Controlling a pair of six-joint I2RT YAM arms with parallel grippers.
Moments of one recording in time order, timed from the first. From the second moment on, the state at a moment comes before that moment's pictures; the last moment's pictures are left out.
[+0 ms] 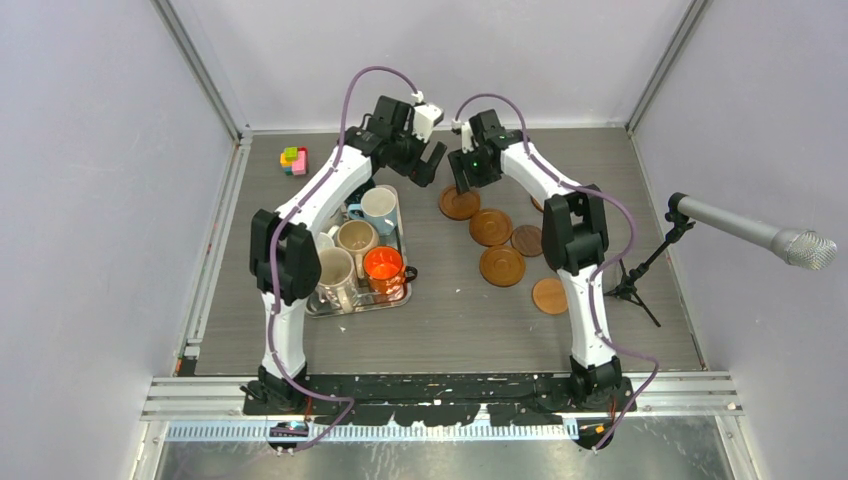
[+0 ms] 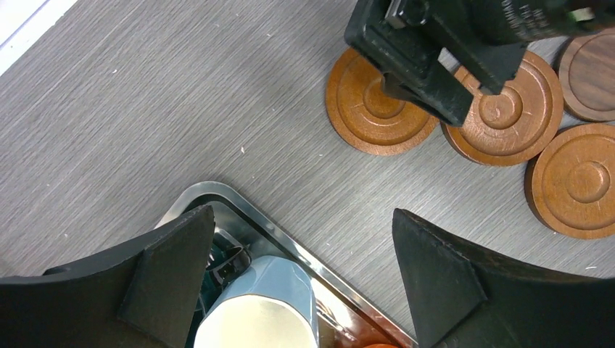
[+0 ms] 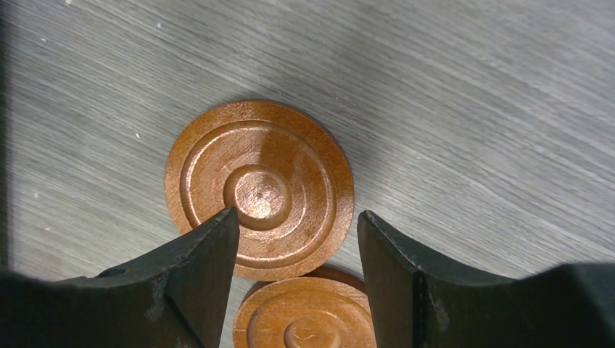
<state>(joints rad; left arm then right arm) -0.48 2.05 1.97 -0.66 0.16 0.18 0.35 2.31 2.04 -0.70 -0.12 -0.05</state>
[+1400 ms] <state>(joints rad) -0.44 2.04 1.93 -0.65 0.15 0.17 0.21 2.34 1.96 -0.68 0.00 -0.12</state>
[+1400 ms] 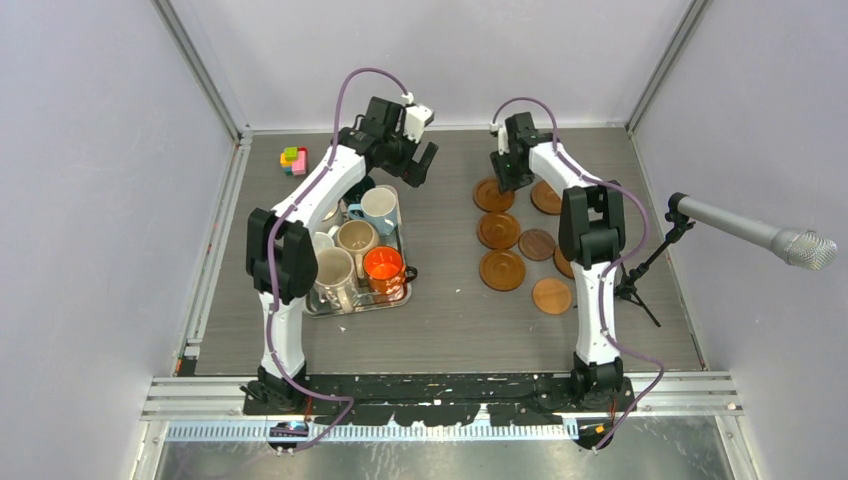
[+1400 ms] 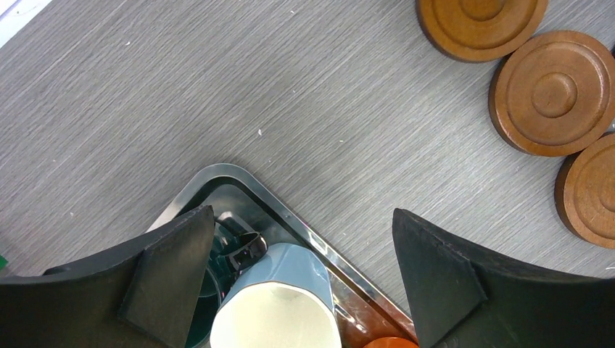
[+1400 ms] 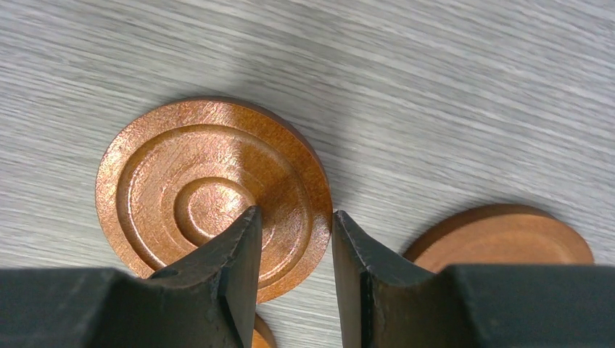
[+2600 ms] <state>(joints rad) -0.44 1.97 1.89 -0.65 0.15 0.16 0.20 2.04 1.73 -0.86 -0.13 -0.19</state>
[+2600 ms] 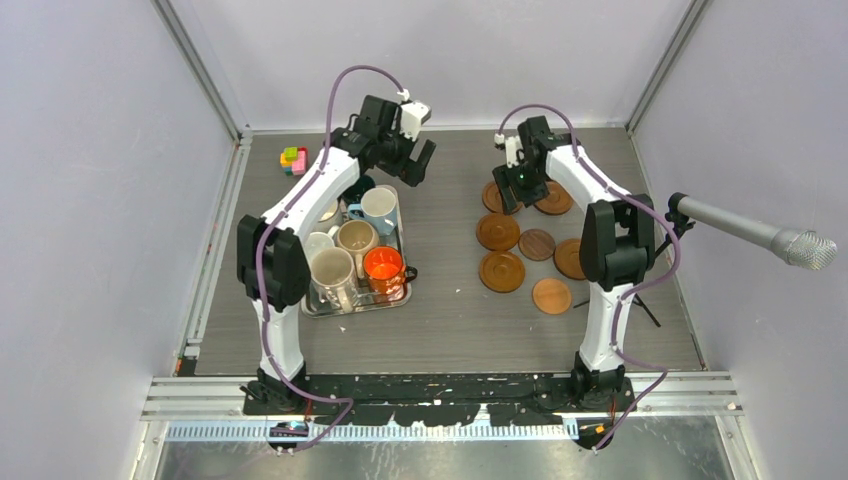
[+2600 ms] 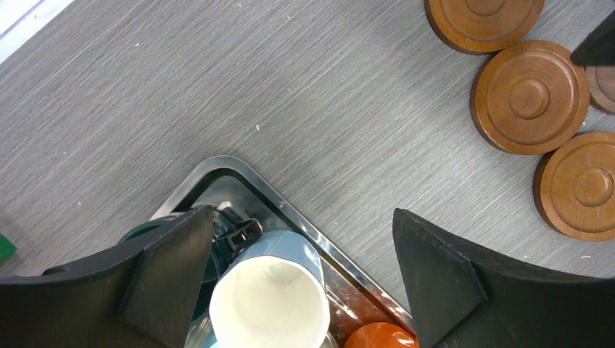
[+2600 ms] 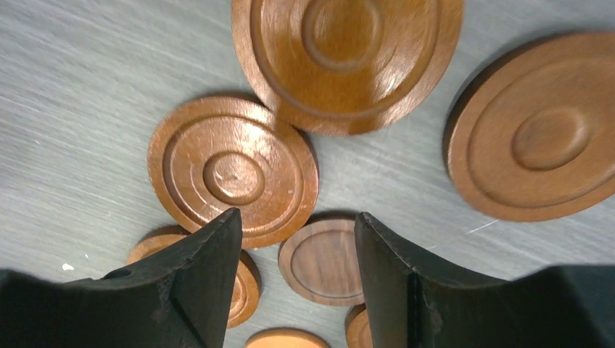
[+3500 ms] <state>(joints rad) -0.43 1.91 1.86 -0.66 0.15 0.18 0.36 2.09 1.58 -0.76 -0.08 -0.15</state>
